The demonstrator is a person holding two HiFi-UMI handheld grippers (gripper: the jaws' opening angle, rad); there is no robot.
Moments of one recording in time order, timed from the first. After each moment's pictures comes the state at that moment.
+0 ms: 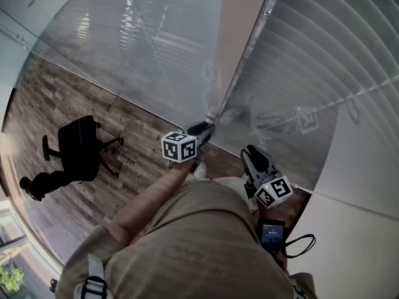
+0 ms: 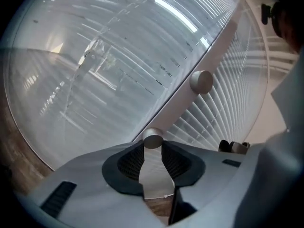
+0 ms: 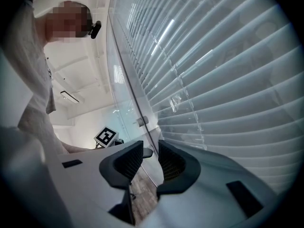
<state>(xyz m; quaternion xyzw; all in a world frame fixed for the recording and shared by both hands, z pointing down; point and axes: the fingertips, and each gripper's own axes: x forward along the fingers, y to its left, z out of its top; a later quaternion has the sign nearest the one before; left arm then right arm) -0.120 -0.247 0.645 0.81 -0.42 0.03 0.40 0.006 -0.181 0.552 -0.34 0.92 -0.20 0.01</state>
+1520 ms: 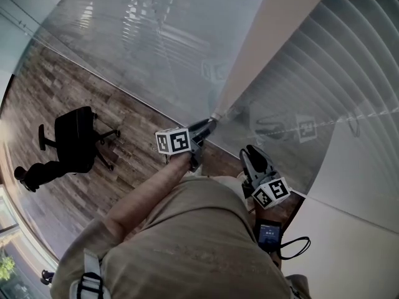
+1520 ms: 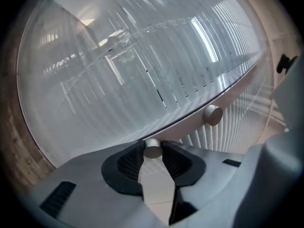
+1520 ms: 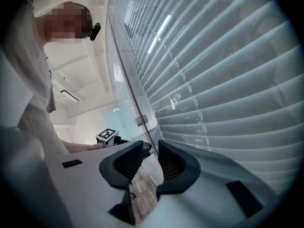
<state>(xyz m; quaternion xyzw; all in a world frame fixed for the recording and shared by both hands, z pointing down) -0.129 -0.261 0.629 0.75 -0.39 -0.12 0.52 -0.002 -0.196 0.548 -0.34 0.92 -0.20 0.00</state>
